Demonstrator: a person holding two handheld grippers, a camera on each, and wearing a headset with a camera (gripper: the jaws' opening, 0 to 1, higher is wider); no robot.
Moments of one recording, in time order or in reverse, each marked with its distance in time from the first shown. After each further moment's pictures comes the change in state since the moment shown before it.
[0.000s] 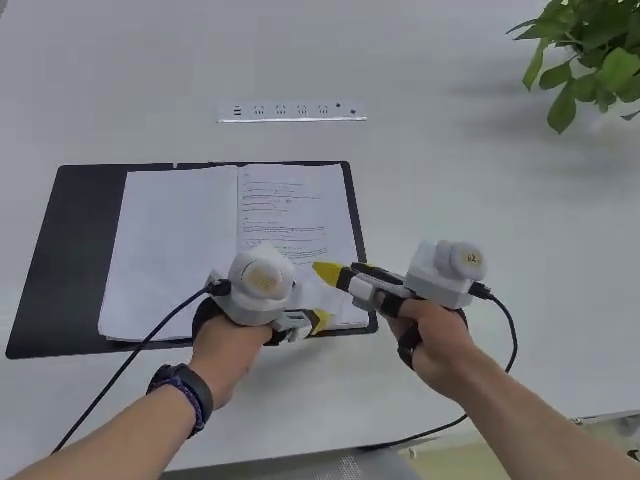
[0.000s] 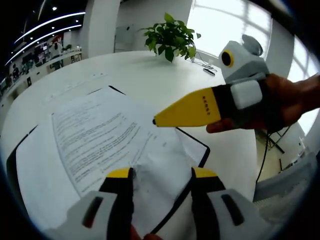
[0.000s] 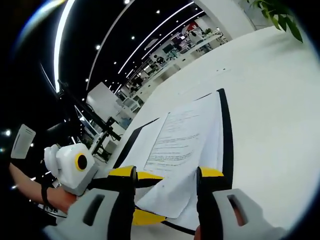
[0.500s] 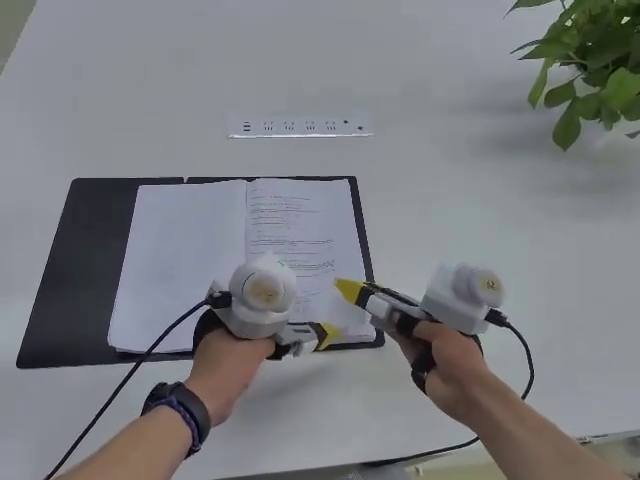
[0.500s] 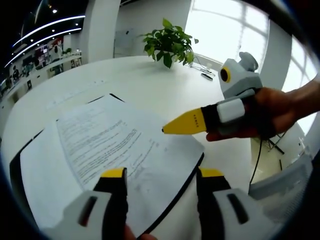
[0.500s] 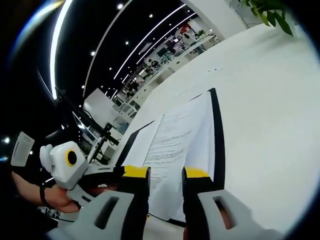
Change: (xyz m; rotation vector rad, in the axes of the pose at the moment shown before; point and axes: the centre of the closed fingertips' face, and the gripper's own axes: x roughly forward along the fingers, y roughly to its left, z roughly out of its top) left arm -0.020 -0.004 0.014 0.011 -0.040 -0.002; right arm -0.011 -0.007 0.000 0.042 -0.034 -0.026
